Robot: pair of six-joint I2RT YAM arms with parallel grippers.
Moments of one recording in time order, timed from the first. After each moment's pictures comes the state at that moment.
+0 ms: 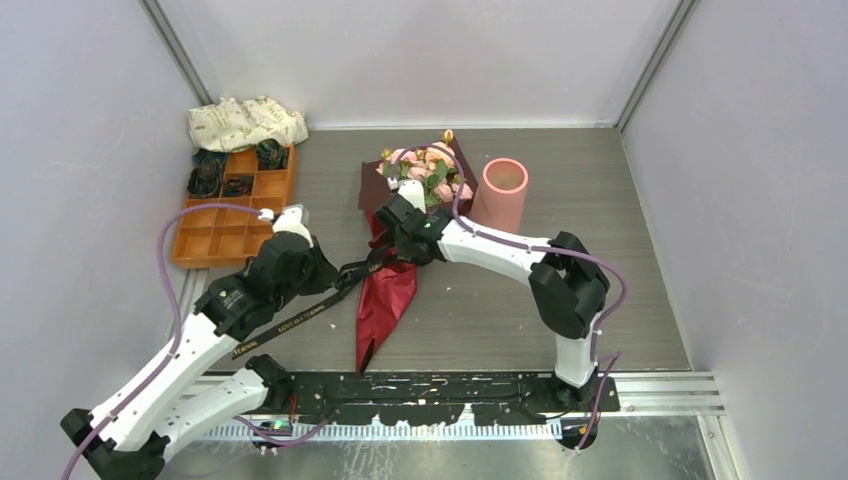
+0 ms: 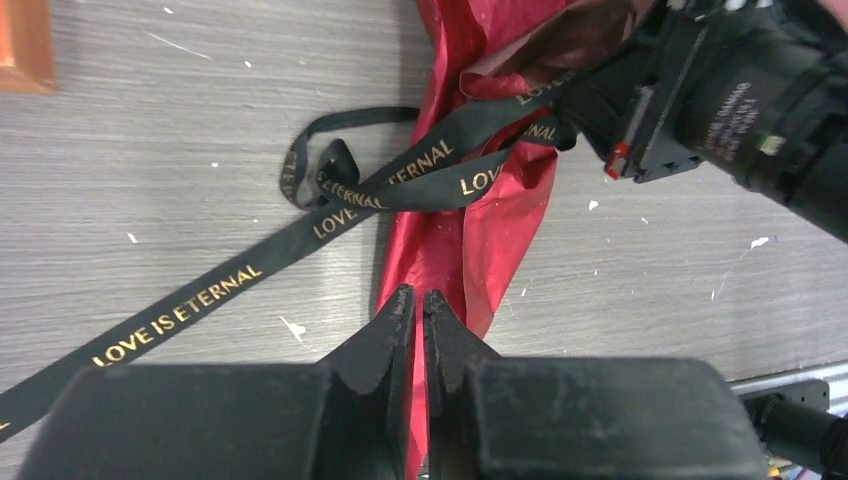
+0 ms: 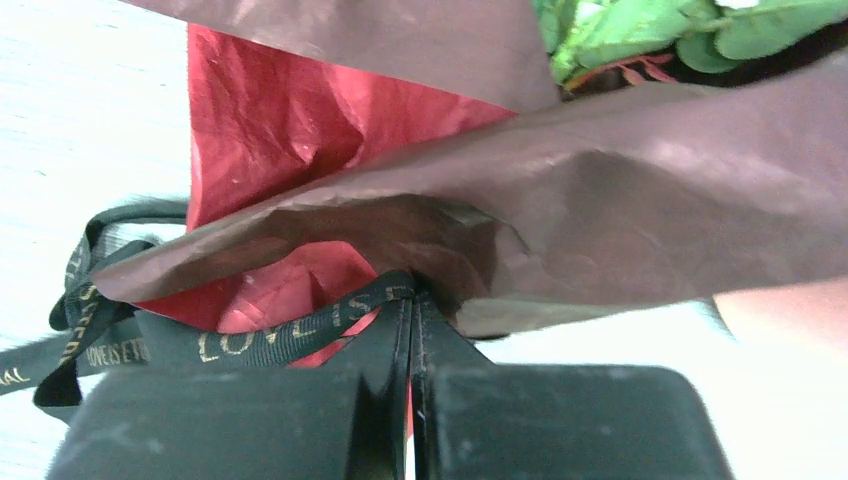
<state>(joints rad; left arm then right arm) -0.67 0.77 0.89 -0.80 -0.29 -0.68 0.92 1.89 1.45 -0.52 0.40 0.58</state>
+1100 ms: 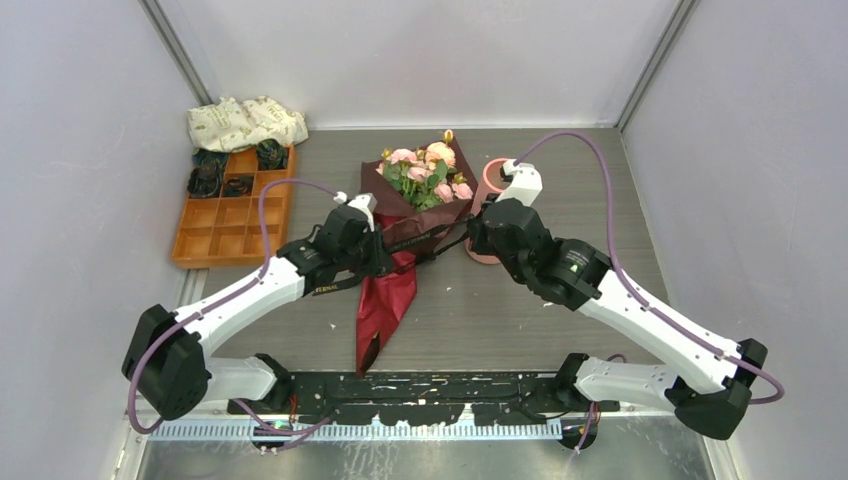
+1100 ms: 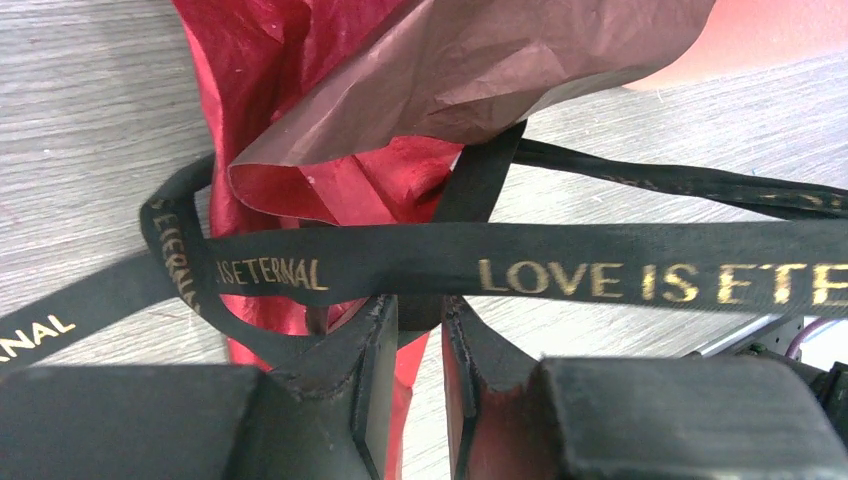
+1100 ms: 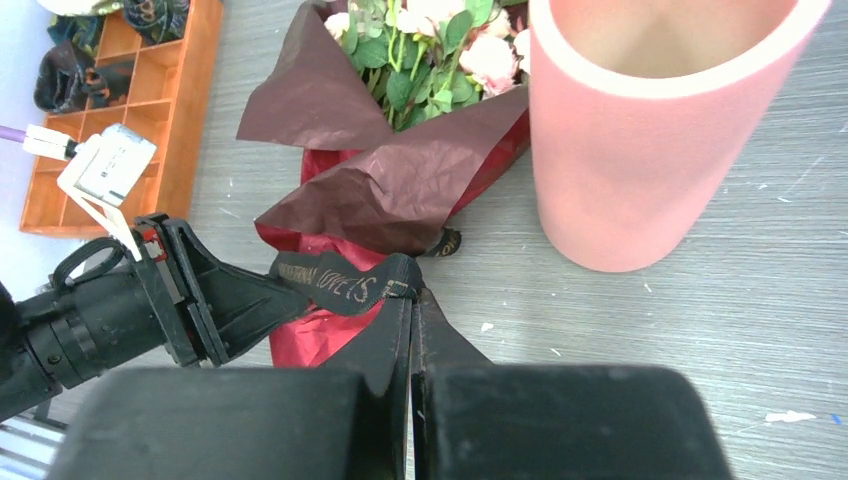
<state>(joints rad) -0.67 1.25 0.86 -0.35 0.00 -0.63 0.91 1.08 1.18 -0.62 0.54 0.69</state>
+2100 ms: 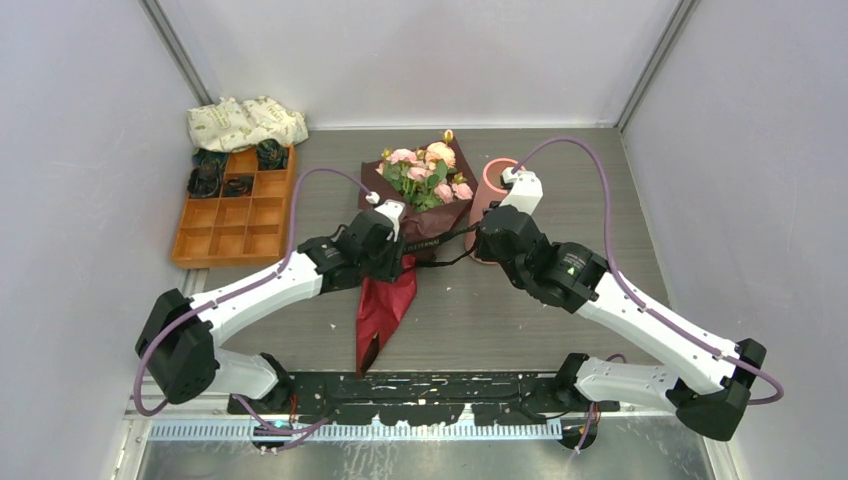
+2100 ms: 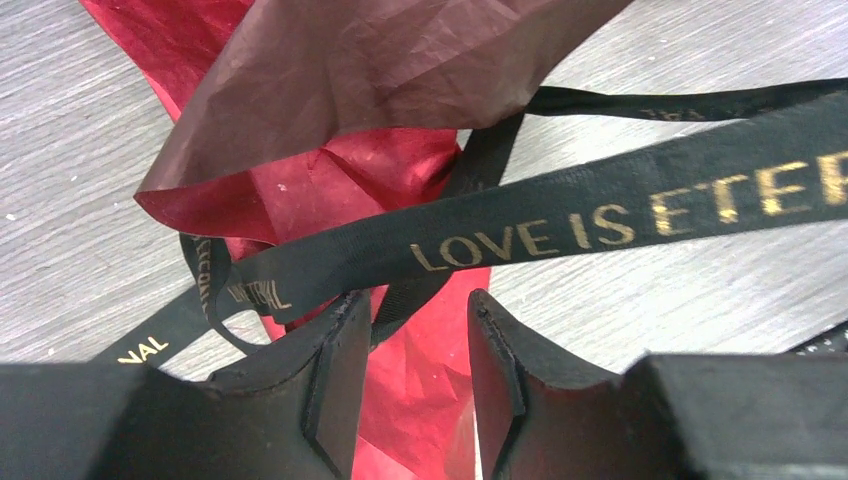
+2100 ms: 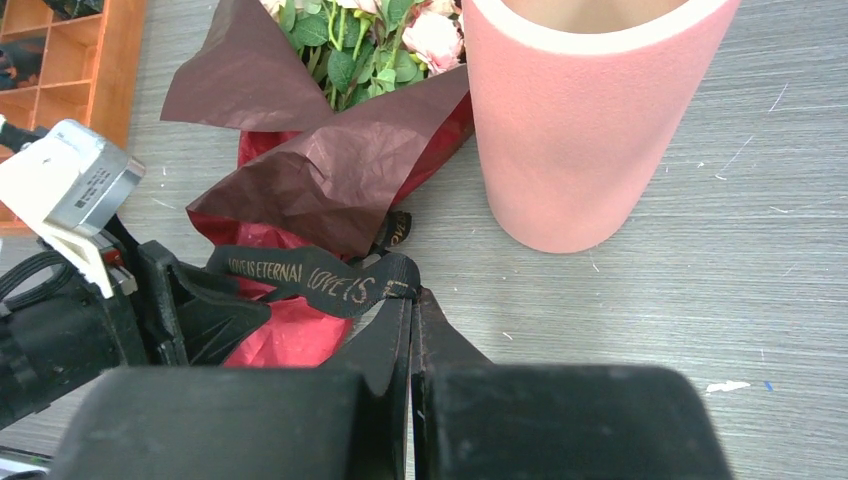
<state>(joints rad) -0.79 1.34 0.96 -0.44 -0.12 -0.39 0.91 1.06 1.14 -0.68 0.61 0.68</state>
